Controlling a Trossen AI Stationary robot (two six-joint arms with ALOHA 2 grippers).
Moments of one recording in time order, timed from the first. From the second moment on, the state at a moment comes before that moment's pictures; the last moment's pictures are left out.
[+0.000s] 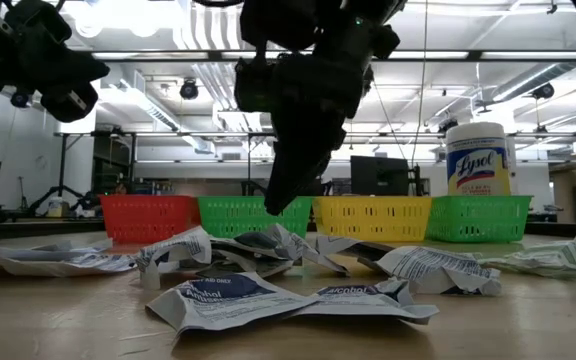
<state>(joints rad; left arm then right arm) 0.00 0.07 0.19 -0.26 0.04 -0.30 0.11 2.07 1.50 -0.54 -0.10 0.17</state>
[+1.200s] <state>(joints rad) 0.00 0.07 0.19 -0.26 0.04 -0.29 0.11 2.17 1.50 -0.46 -0.05 0.17</state>
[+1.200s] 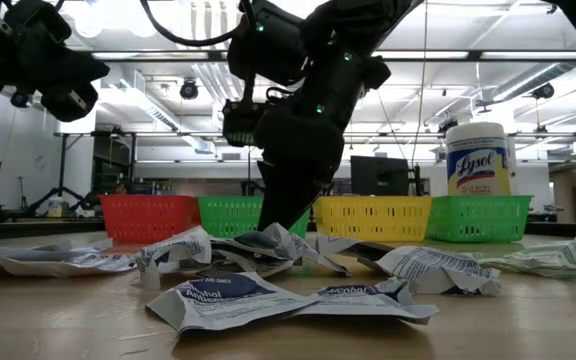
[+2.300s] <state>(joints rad) 0.00 0.07 0.19 -0.26 0.04 -0.29 0.14 2.01 1.50 -0.81 -0.02 0.21</state>
